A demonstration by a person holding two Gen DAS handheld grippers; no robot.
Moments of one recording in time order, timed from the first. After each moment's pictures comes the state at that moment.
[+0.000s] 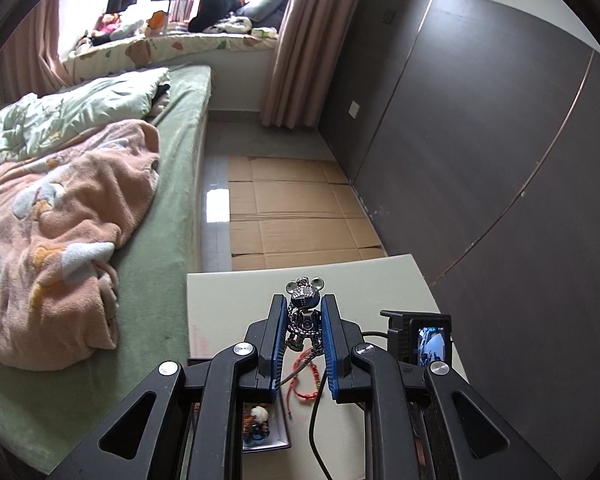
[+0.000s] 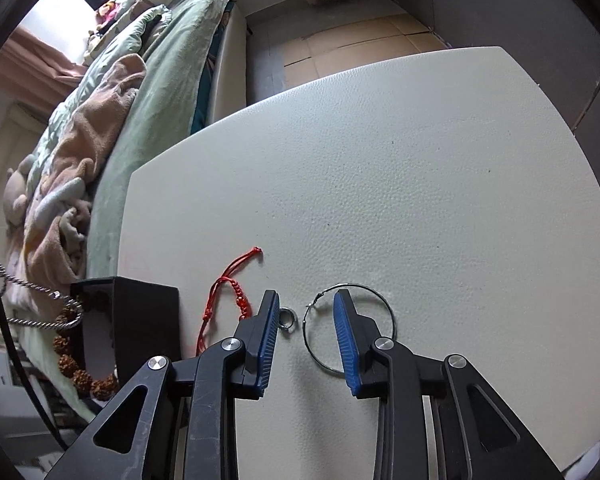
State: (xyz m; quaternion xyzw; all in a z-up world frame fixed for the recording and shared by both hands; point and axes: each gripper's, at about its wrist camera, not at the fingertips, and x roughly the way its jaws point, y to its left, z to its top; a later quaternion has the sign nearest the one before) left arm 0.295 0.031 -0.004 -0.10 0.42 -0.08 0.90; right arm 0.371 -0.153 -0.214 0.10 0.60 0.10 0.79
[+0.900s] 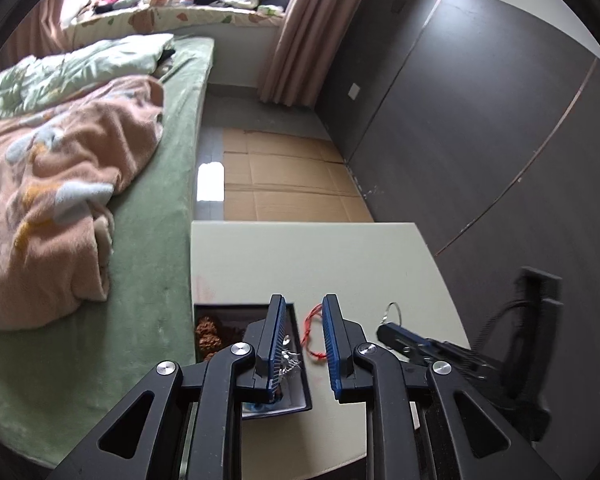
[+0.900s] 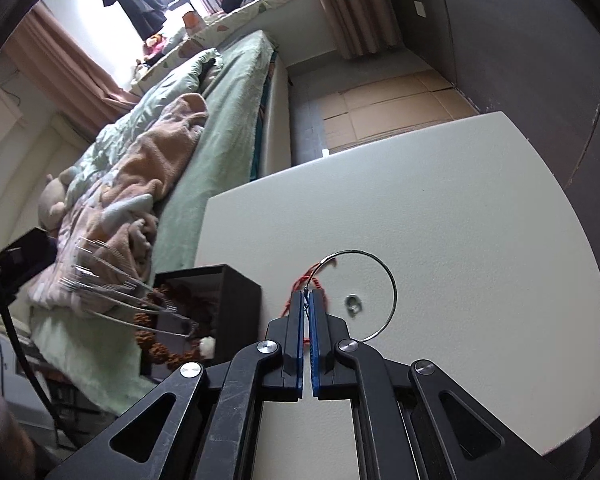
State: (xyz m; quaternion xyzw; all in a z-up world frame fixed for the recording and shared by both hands) left arm 0.266 0.063 -0.058 -0.14 0.45 -0.10 0.88; right arm 0.307 -0.146 -0.133 0.14 0.49 0.17 0.84
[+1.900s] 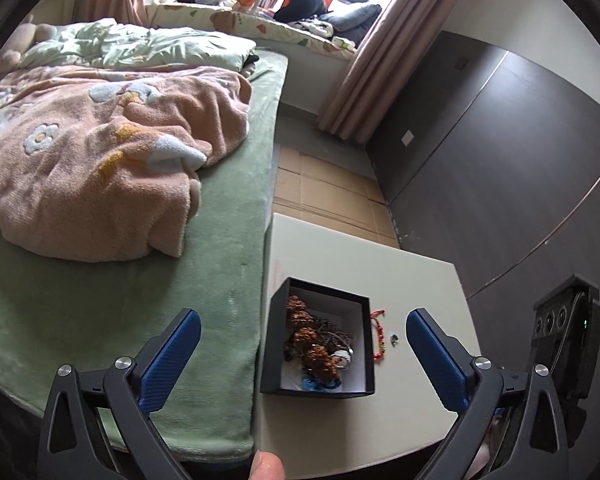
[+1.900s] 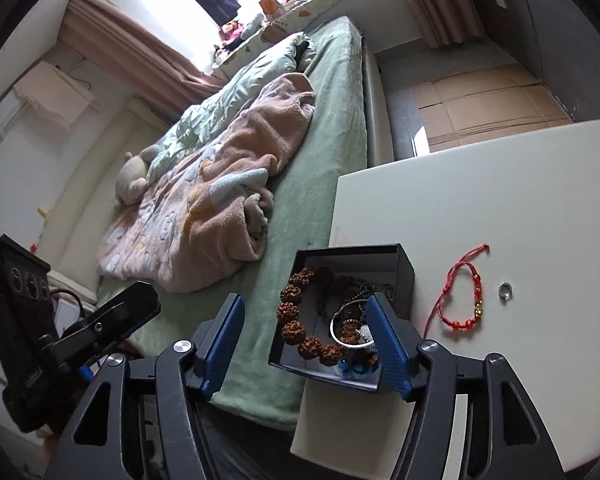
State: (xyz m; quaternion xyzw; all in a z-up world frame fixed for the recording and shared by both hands) left arm 0.210 0.127 -0.080 -0.22 0.39 -0.02 0.89; right arm 0.289 -0.088 -0.127 0.19 0.48 0.30 0.80
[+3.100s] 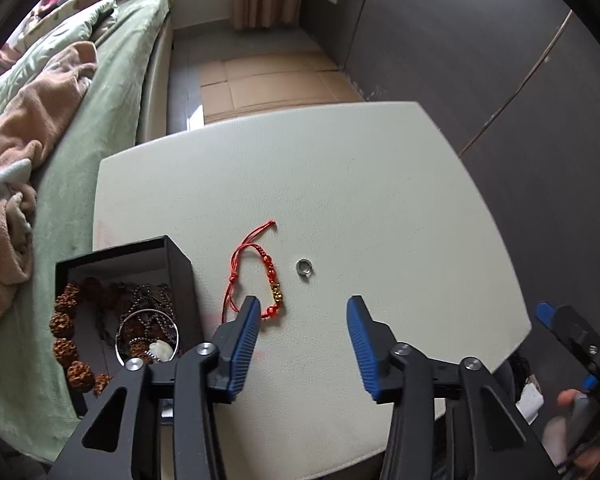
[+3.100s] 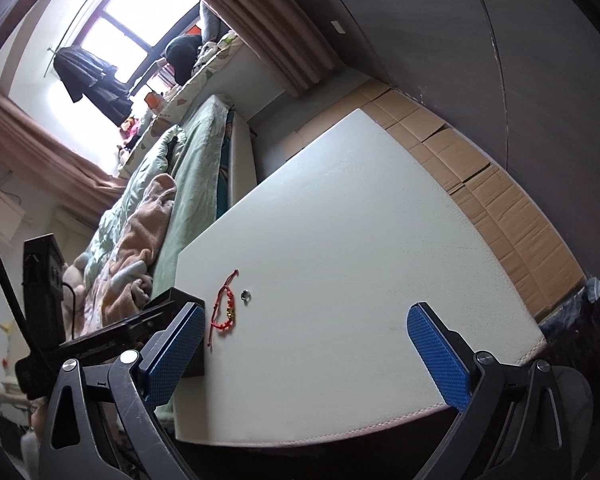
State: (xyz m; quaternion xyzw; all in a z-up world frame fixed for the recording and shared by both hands) left arm 0.301 -0.075 -0.156 0.00 0.57 -0.09 0.82; right arm 0.250 -0.312 -0.158 0.28 0.44 0.10 0.85
